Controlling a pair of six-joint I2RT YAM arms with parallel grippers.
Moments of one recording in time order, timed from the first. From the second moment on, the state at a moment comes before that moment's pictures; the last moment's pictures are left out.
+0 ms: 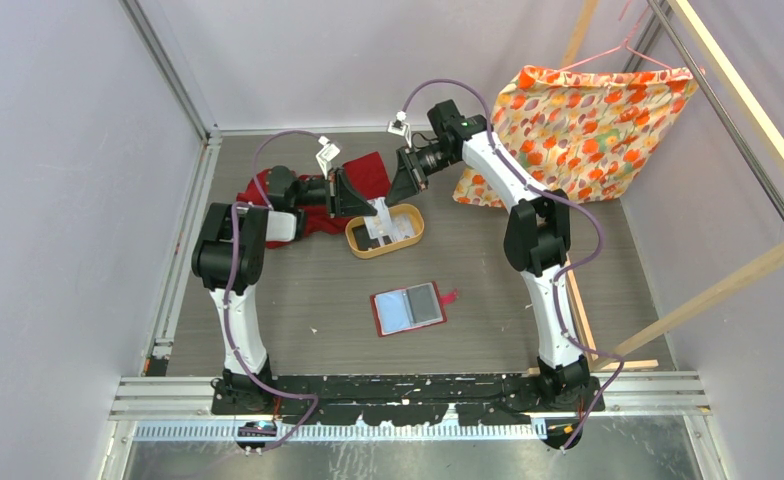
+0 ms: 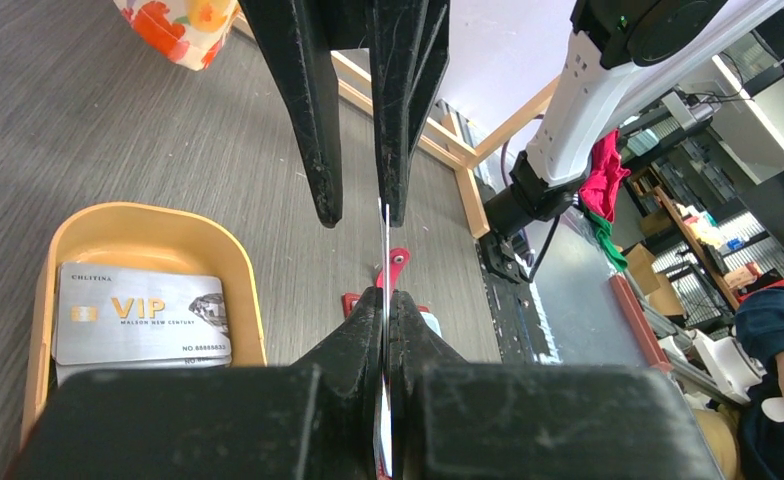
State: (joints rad) left arm -0.18 2.05 1.06 1.35 1.42 -1.02; right arm 0.41 2.34 2.24 -1.03 -1.20 -0.32
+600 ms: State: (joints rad) left arm -0.18 2.06 1.06 1.35 1.42 -1.03; right arm 0.42 2.34 2.24 -1.04 -1.19 -0.32
